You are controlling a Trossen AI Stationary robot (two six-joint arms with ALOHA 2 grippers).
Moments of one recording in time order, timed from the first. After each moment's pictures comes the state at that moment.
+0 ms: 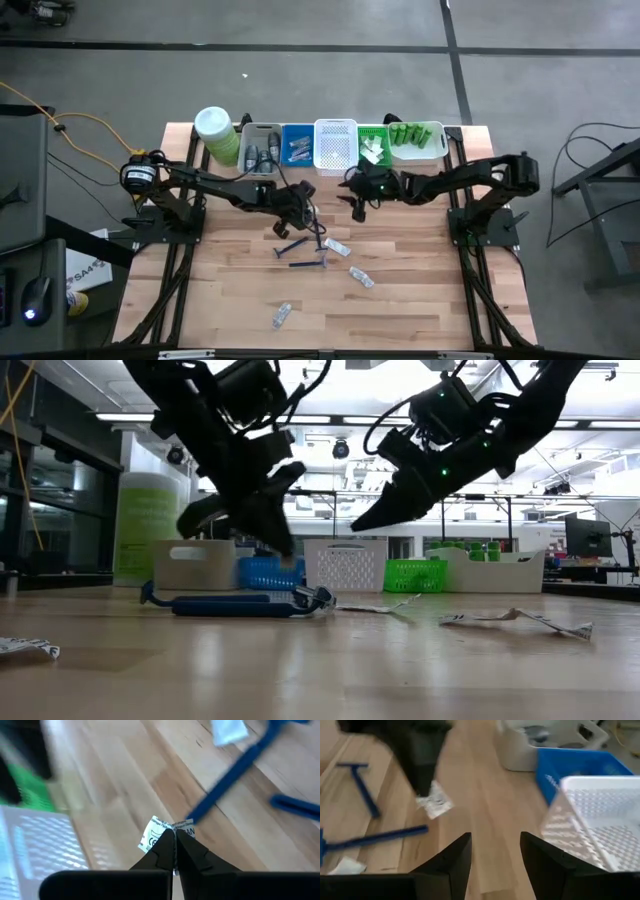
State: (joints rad) left arm 0.03 1.61 0.90 -0.11 -0.12 0.80; right arm -0.19 1.58 0.64 0.47 0.02 -0.12
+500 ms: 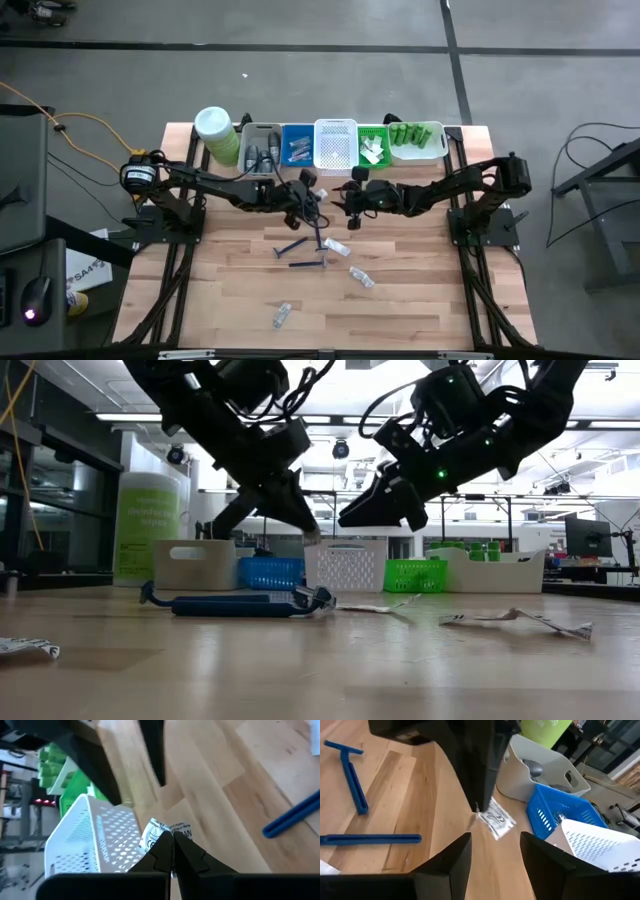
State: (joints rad) left arm 0.03 1.61 0.90 0.07 -0.32 0.82; right arm -0.07 1.66 0.64 0.64 0.21 -0.36
